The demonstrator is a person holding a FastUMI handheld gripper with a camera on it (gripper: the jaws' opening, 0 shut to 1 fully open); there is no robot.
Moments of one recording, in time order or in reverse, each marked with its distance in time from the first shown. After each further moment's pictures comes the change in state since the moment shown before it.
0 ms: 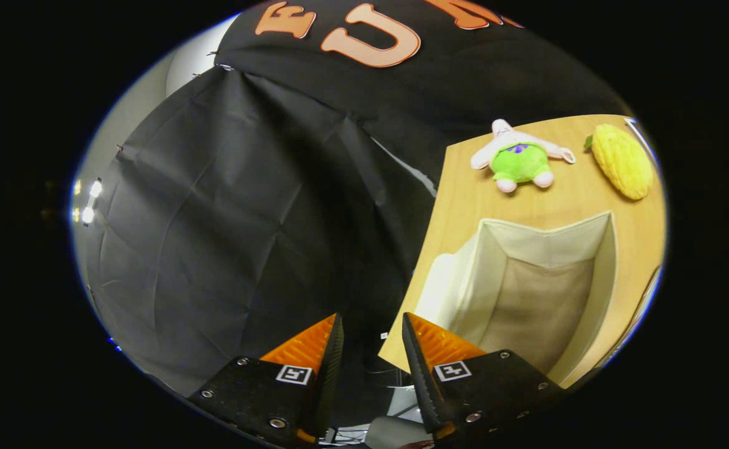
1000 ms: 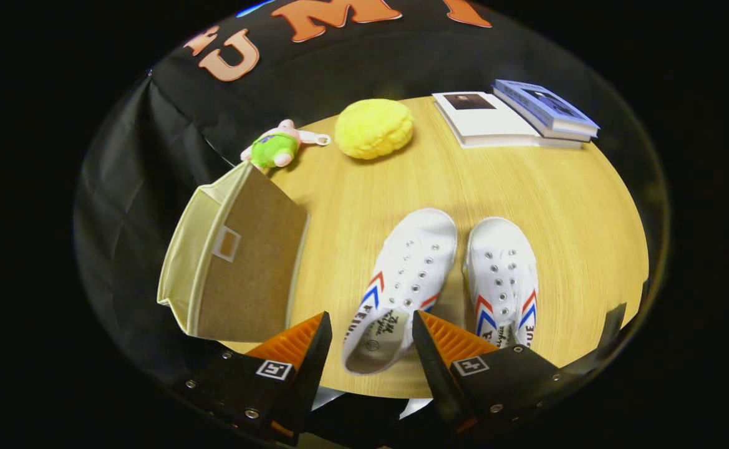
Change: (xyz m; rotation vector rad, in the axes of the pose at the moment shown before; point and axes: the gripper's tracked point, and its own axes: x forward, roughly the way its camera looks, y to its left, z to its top) arm -0.174 -0.341 -0.118 0.070 -0.007 -0.644
